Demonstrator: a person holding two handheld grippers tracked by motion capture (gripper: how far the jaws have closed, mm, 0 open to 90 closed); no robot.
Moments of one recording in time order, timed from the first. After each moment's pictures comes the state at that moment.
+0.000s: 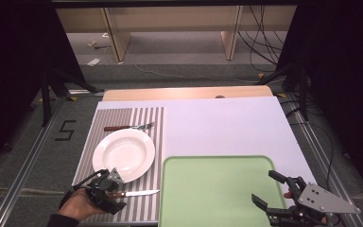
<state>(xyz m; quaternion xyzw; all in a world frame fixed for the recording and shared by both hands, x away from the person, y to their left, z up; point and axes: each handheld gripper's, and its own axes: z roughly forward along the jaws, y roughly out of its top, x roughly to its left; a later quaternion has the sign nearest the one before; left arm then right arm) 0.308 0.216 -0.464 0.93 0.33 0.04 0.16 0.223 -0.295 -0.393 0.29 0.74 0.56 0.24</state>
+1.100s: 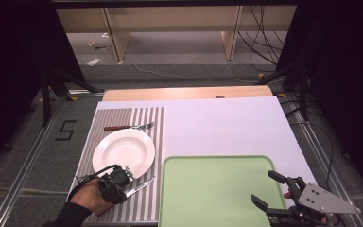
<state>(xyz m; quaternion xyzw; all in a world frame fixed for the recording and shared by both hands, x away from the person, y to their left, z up) 0.326 0.187 -0.459 0.94 0.32 0.00 0.07 0.223 -0.295 -0.392 0.29 0.74 0.56 0.24</state>
